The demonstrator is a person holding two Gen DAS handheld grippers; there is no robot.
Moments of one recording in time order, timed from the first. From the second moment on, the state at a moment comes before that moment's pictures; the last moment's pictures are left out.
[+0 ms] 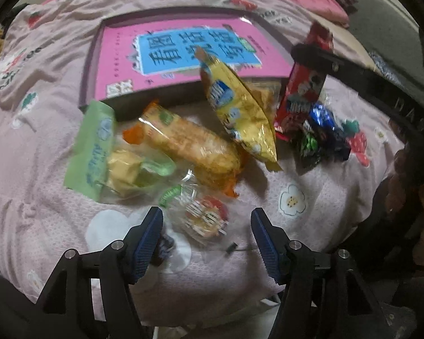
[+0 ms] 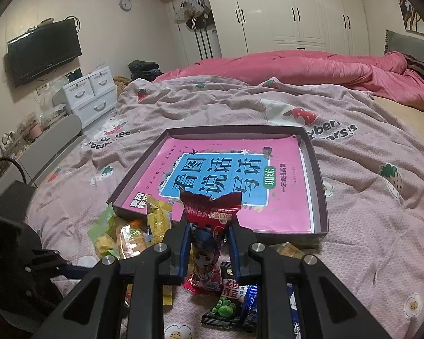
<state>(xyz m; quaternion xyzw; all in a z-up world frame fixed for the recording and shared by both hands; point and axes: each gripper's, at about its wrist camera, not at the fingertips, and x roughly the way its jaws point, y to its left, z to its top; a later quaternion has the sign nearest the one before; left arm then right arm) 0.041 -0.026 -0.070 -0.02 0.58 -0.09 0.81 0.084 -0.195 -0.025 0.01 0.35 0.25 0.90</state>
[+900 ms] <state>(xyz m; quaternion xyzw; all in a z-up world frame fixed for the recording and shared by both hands) 0.036 -0.027 -0.043 0.00 0.54 -0.07 0.84 0.083 -0.202 -0.017 0.02 0.34 0.25 0.91</state>
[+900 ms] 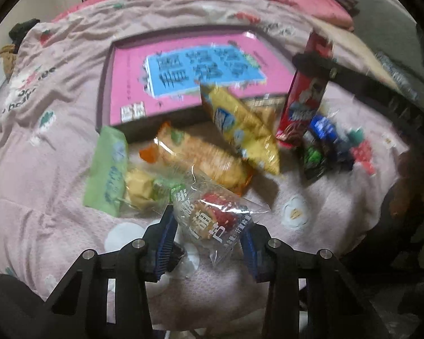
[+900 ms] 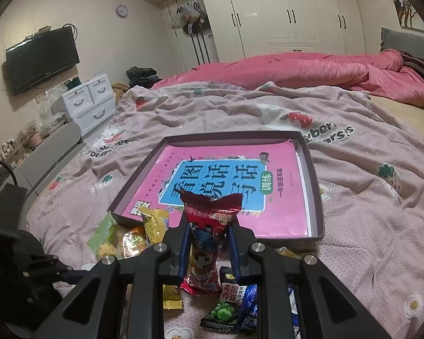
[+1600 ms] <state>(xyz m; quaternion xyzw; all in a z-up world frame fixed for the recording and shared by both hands) 0.122 0.023 -0.009 -0.07 0.45 -0.04 0.89 0.131 -0.231 0.000 0.08 0.30 0.23 0.92</state>
